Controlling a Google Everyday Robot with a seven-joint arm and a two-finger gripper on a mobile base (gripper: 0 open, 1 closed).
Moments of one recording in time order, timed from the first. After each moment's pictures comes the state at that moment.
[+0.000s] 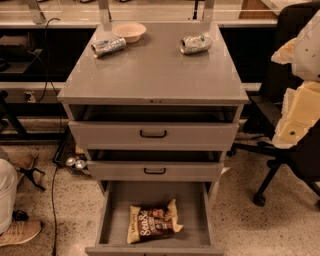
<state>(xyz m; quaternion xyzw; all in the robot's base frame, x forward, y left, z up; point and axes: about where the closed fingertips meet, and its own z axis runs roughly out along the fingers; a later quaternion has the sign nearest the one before) 0.438 -0.214 0.985 -0.60 0.78 -0.05 0.17</state>
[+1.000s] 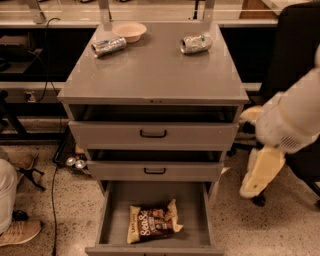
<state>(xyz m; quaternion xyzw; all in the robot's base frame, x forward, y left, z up) 0.425 -0.187 0.858 -0.62 0.77 0.04 0.18</state>
